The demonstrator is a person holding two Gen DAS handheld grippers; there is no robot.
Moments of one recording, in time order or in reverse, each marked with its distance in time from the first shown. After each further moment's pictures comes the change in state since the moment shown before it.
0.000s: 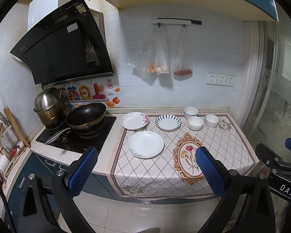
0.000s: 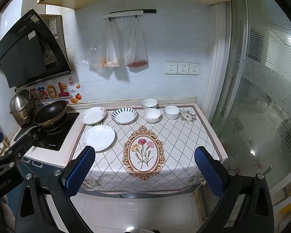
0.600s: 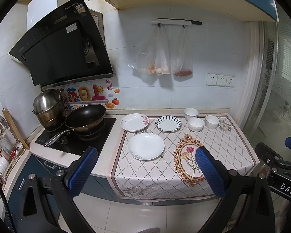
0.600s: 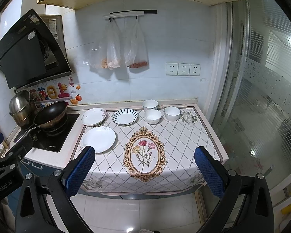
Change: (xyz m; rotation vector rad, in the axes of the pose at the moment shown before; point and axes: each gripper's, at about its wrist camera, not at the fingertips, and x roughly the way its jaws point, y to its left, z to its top) left arm 0.001 0.012 0.009 0.005 -0.007 -0.006; right arm 0.003 0.007 0.007 0.001 -0.002 -0.007
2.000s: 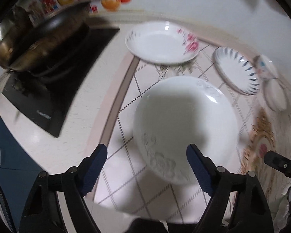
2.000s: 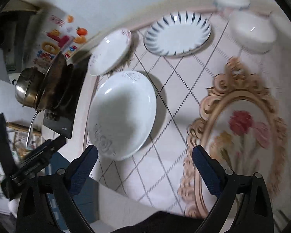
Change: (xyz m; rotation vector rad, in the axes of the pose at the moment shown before) left arm 0.495 0.082 -0.070 -0.192 0.675 0.082; right arm 0.578 0.079 -0.037 0.160 0.760 0.550
